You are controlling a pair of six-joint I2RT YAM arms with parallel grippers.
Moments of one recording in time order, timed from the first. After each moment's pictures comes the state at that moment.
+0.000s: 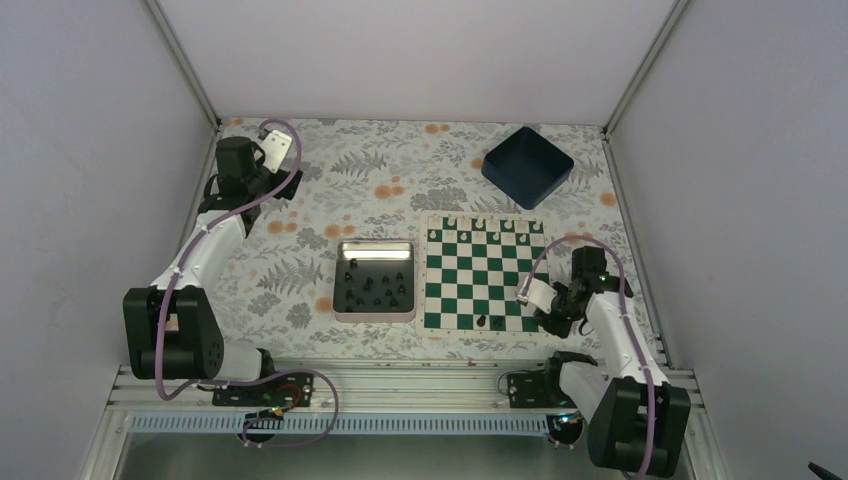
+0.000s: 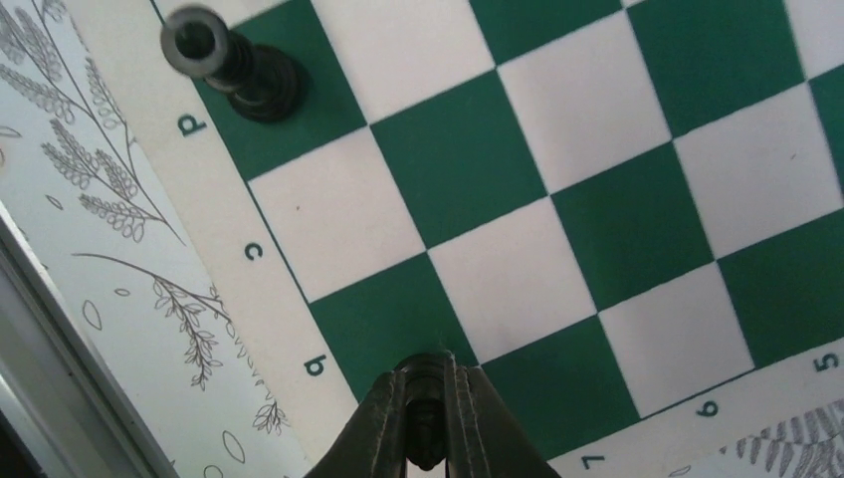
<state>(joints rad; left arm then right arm) 0.01 1.39 1.00 -0.10 0.08 0.44 -0.14 0.95 0.49 -0.96 -0.27 -1.25</state>
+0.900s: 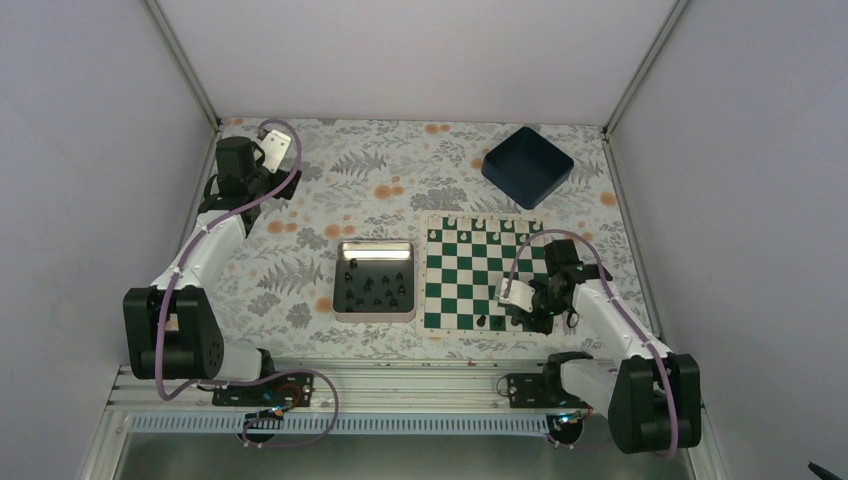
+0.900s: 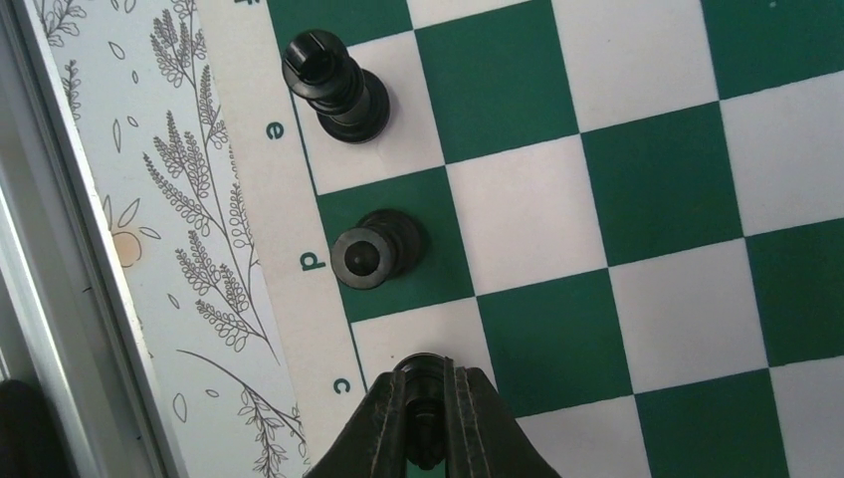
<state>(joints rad) 0.01 1.39 1.00 -0.10 0.05 0.44 0.10 1.07 0.53 -0.92 -0.36 -1.20</state>
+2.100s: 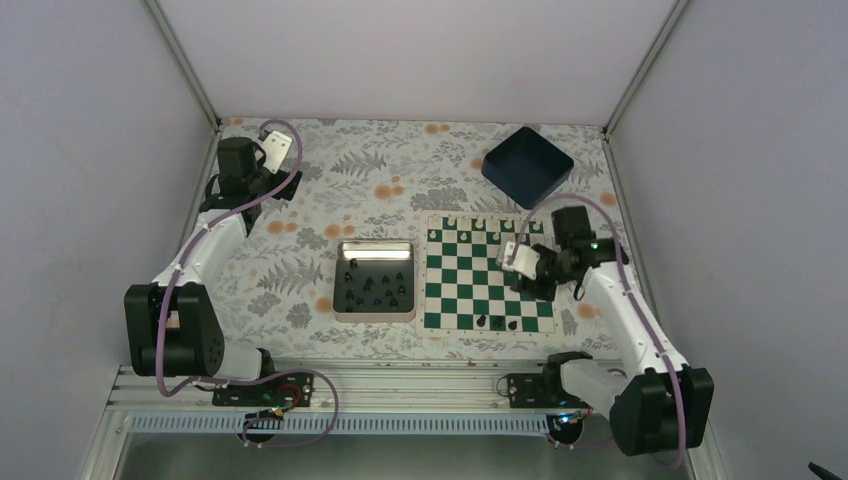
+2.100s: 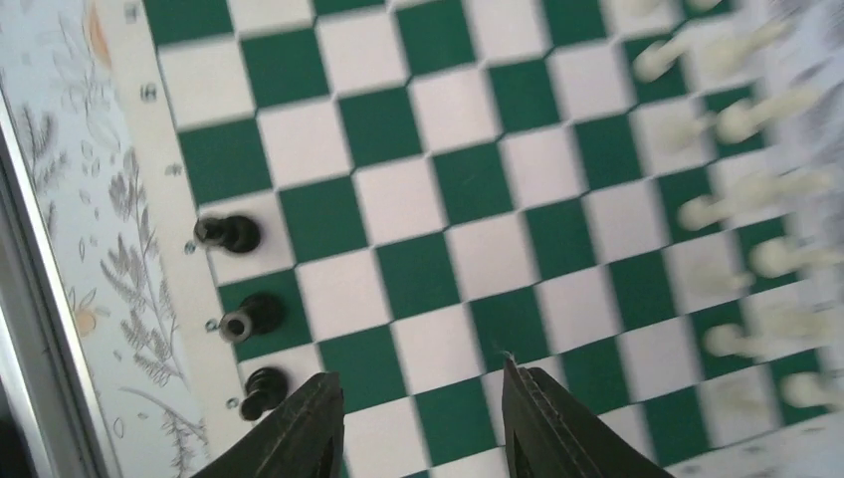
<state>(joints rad) 0.01 1.40 1.00 -0.10 0.05 0.44 0.12 1.05 0.76 -1.00 -0.36 -1.15</state>
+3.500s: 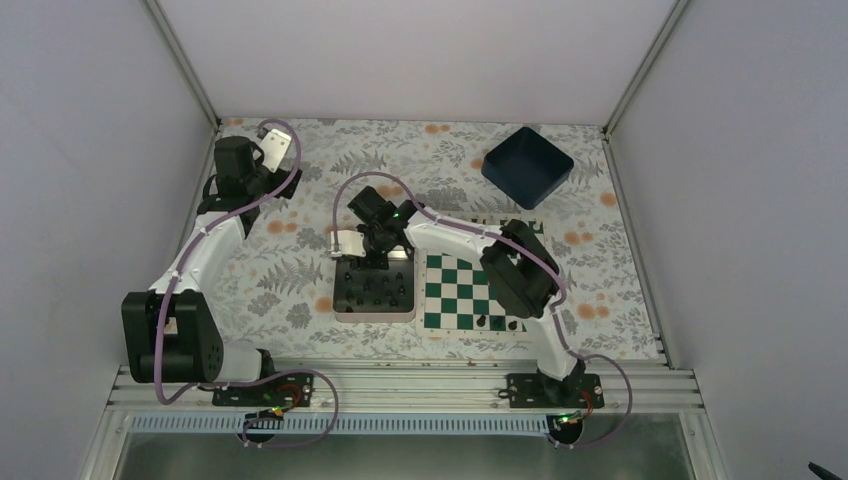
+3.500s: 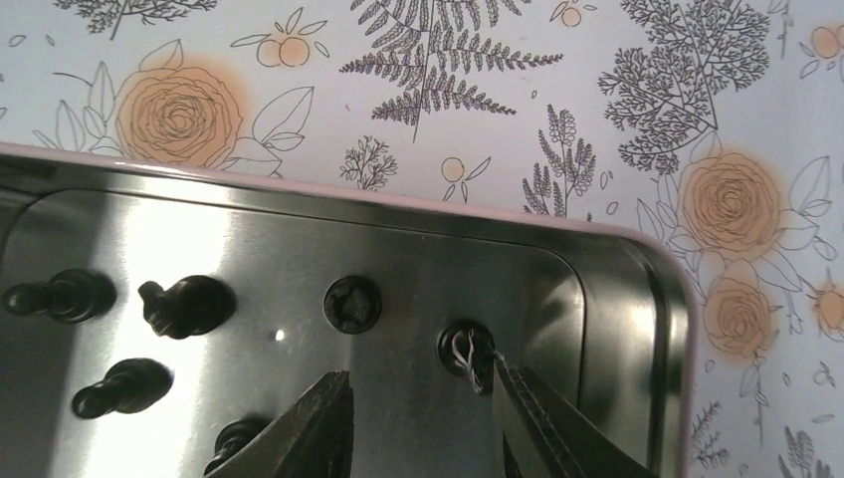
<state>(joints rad) 0.02 1.37 1.00 -0.10 0.08 0.44 0.92 2.12 1.63 -0.59 -0.30 -0.75</state>
